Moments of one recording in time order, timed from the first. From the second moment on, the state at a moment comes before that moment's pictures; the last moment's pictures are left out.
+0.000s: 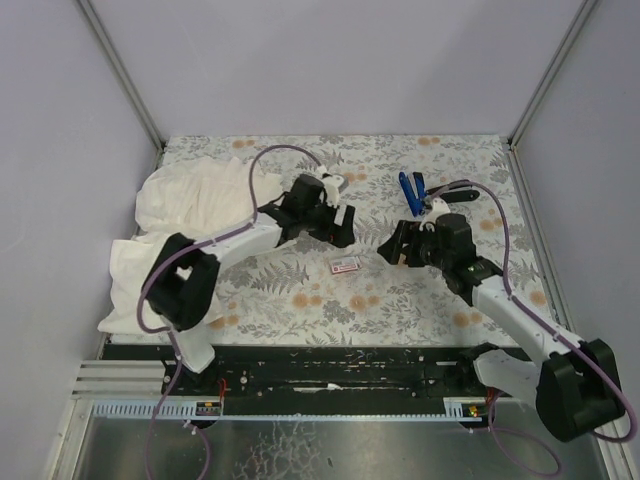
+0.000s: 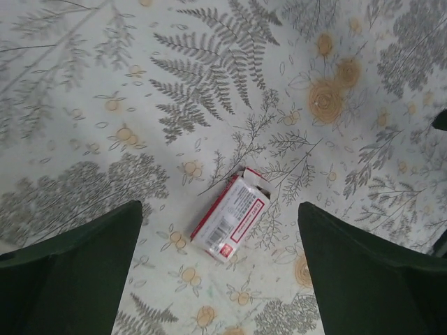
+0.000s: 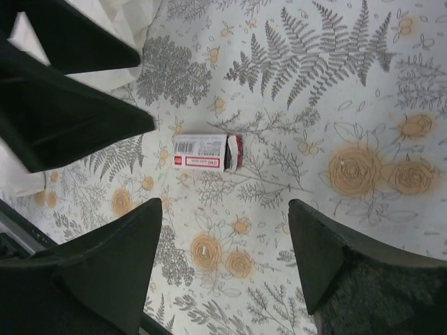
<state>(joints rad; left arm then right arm) -0.58 1.72 1.18 -0.15 0.28 -0.24 0.36 1.11 0.62 -0.07 -0.26 0.46</state>
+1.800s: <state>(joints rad) -1.06 1.75 0.97 -0.21 0.10 0.03 0.36 0.78 0.20 -0.14 -0.33 0.77</state>
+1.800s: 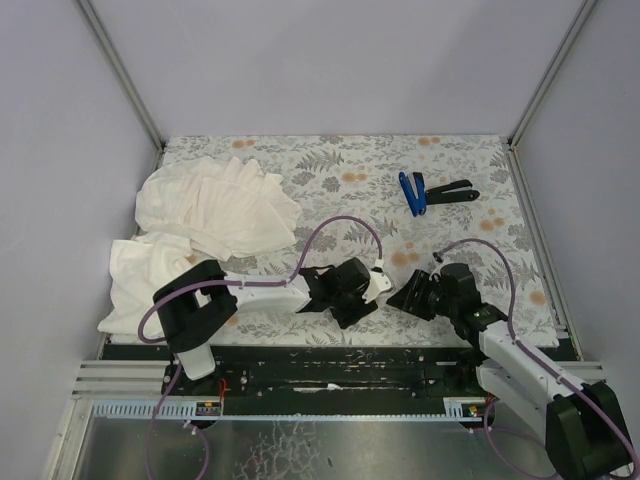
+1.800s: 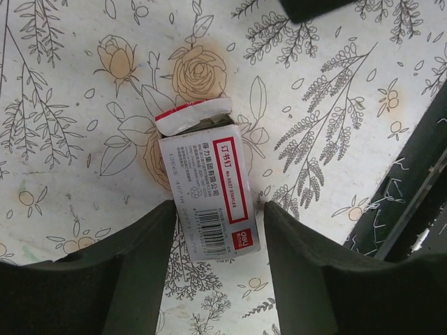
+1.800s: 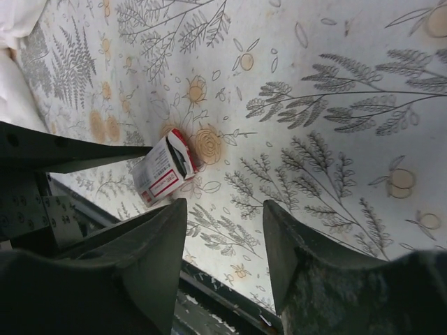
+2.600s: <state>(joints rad) -1.10 1.77 0.99 -0.20 0.09 0.03 0.36 1.20 0.24 0.16 -0.57 0.79</state>
